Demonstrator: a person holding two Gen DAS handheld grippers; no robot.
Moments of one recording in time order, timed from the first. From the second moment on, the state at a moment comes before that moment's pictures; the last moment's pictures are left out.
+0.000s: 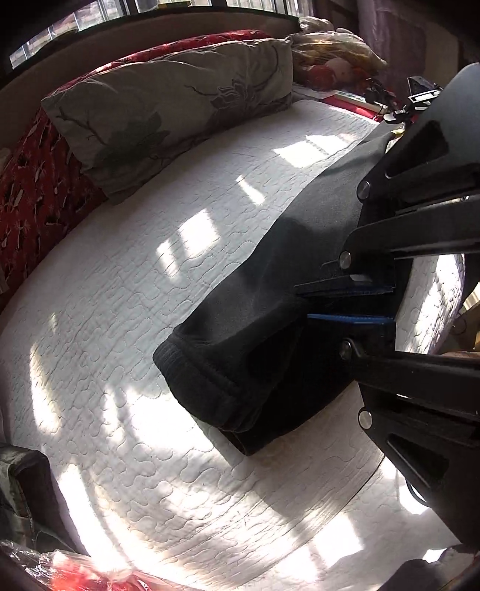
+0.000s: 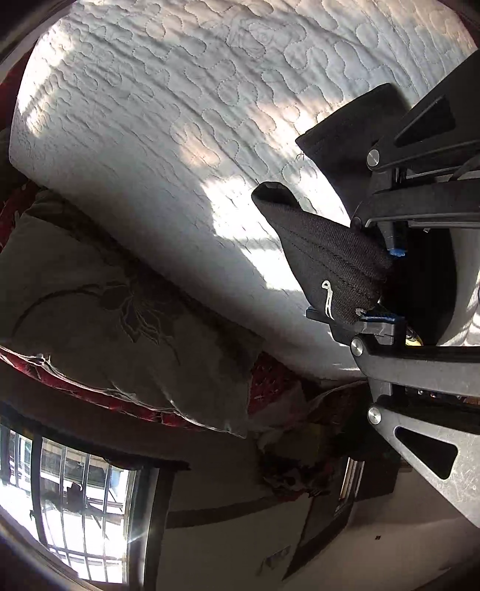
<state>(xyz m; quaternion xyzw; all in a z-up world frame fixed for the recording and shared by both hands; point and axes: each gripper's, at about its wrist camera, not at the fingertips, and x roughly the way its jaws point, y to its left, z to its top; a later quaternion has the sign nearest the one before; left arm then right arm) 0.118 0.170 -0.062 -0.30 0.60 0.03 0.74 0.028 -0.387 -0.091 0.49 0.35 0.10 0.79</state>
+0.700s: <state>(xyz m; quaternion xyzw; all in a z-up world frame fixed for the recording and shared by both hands) 0.072 0.159 -0.099 -0.33 0.61 -0.02 0.72 -0.057 -0.411 -0.174 0.45 0.44 0.05 0.78</state>
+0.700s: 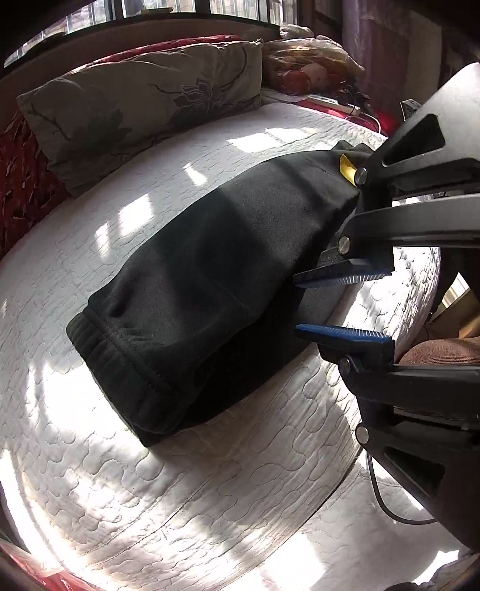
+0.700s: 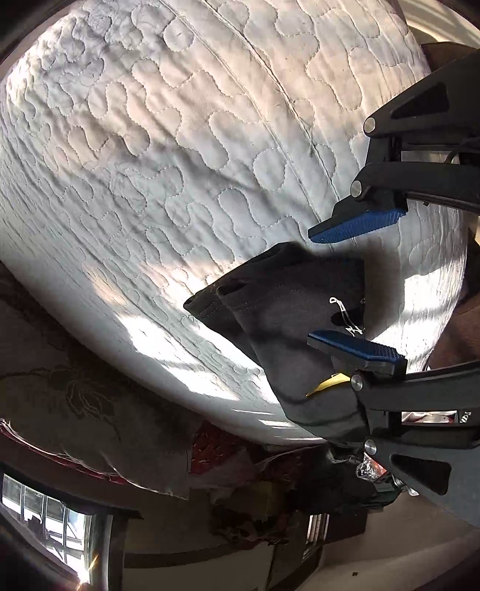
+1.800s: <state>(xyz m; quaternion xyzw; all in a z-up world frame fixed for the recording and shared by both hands) 0.086 0.138 -0.079 -0.37 0.58 -0.01 0.72 -0.001 -0.397 -0.117 0.43 0.40 0.09 0.81</state>
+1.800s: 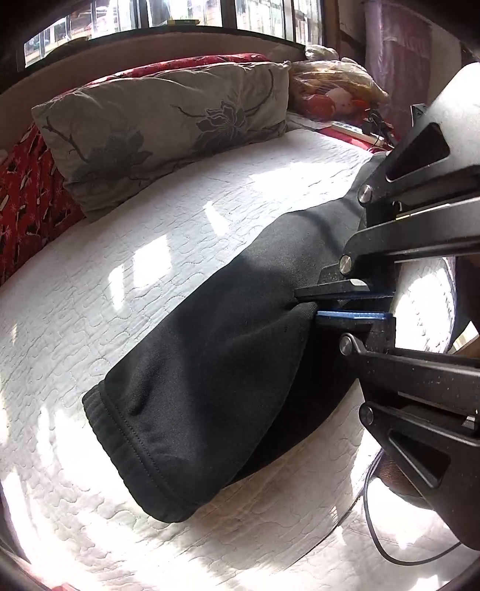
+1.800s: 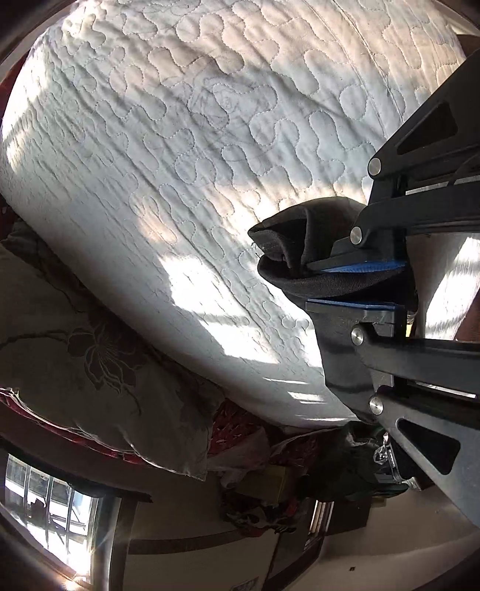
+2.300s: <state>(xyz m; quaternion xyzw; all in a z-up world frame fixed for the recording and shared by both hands) 0.054 0.152 -0.138 -0.38 0.62 -0.01 0.69 -0.017 -0.403 -0.158 0.36 0.46 0.05 0.81</state>
